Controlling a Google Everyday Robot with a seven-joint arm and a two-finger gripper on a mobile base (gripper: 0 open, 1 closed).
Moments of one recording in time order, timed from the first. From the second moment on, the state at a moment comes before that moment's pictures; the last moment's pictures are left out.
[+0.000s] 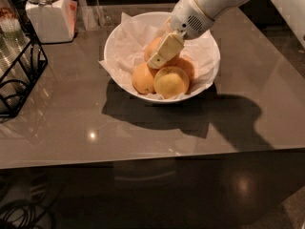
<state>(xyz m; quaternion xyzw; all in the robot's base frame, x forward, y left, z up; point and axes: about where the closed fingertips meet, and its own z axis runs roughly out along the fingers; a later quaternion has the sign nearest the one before) 0.595 -0.027 0.946 -0.61 0.71 0.21 0.28</state>
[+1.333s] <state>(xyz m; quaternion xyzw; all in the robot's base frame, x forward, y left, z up) 0.603 -0.033 0.936 -0.60 0.72 0.20 0.28</state>
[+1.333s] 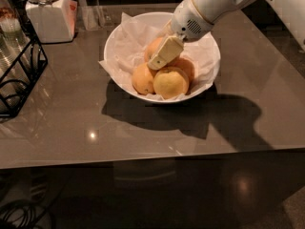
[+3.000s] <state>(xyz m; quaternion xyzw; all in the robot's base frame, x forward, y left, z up) 0.549 -0.022 0.994 -0.65 0.64 0.18 0.37</state>
